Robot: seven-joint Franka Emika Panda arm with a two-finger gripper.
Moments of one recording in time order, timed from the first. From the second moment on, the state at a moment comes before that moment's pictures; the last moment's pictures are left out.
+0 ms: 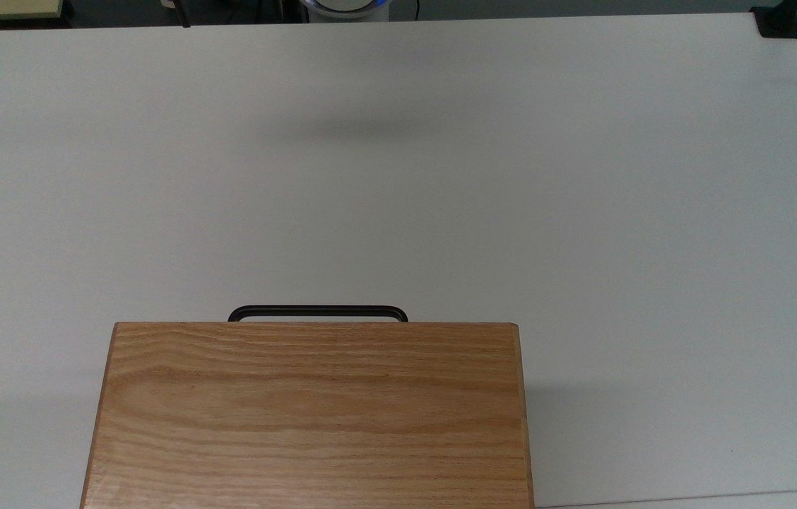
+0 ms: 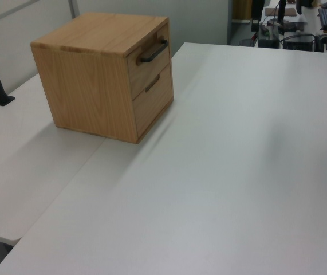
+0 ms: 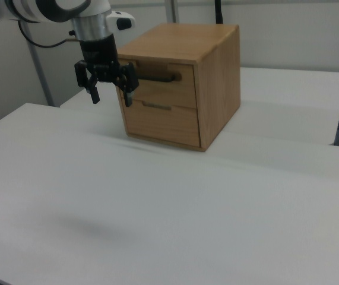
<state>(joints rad) 0.06 0.06 -0.16 -1.47 -0.01 1.54 -0.23</state>
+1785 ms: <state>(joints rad) 0.07 0.07 -0.13 -1.53 0.10 1.85 0.47</state>
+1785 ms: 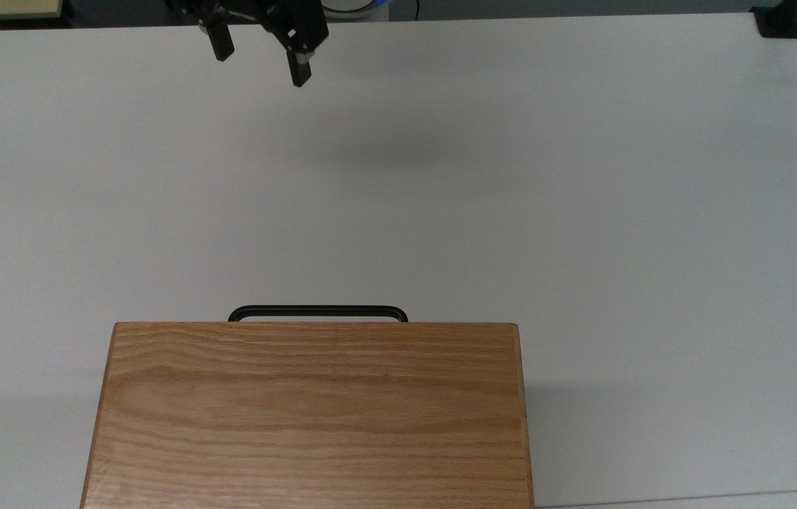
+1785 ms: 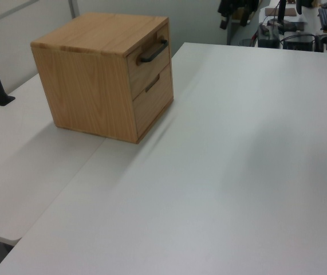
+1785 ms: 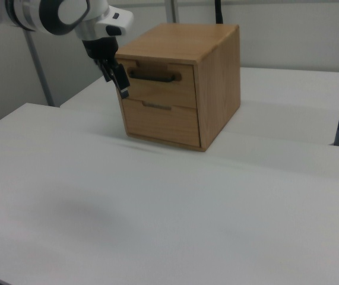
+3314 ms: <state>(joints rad) 0.19 0.39 -0.17 -1.48 0.14 2.61 1.30</state>
